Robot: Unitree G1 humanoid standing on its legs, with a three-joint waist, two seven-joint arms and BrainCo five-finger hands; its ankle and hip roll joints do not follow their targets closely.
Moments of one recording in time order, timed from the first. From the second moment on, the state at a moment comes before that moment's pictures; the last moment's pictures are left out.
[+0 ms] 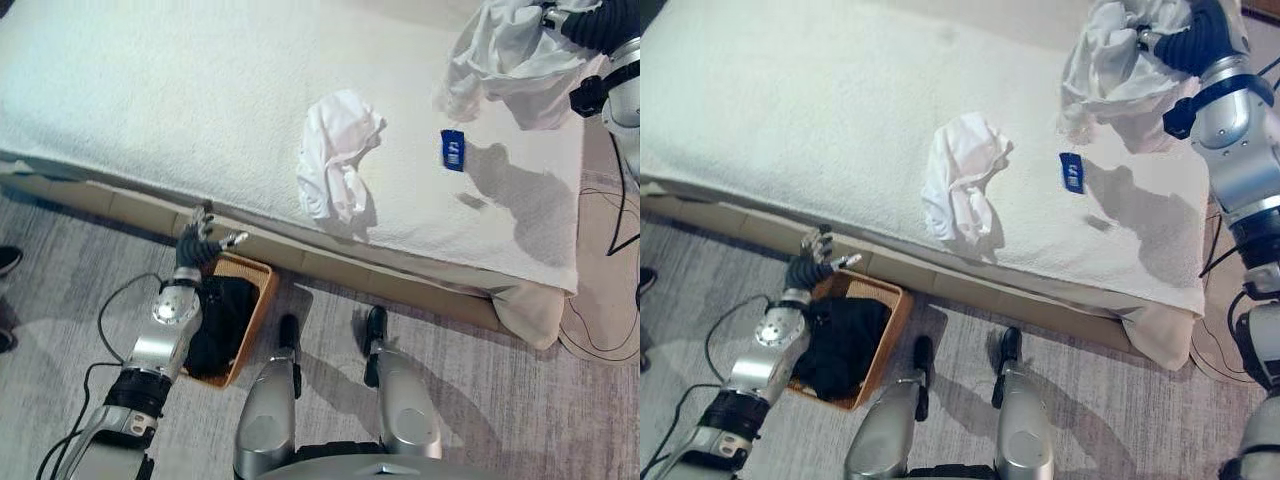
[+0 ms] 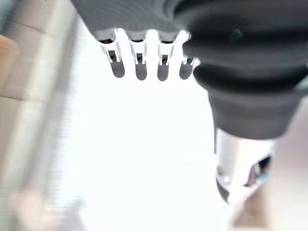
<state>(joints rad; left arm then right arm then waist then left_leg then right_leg) -0.27 0.55 -0.17 0.22 -0.36 -0.10 0.22 -1.06 -1.04 0.45 0.45 0.03 0.04 -0.19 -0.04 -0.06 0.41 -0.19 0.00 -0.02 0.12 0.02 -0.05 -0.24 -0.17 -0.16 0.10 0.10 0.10</state>
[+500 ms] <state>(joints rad) -0.50 0.53 -0.41 0.04 -0.25 -0.07 0.10 -0.96 -1.07 0.65 0.05 0.40 0.01 0.12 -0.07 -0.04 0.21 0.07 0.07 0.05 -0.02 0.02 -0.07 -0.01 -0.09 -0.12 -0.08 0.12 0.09</state>
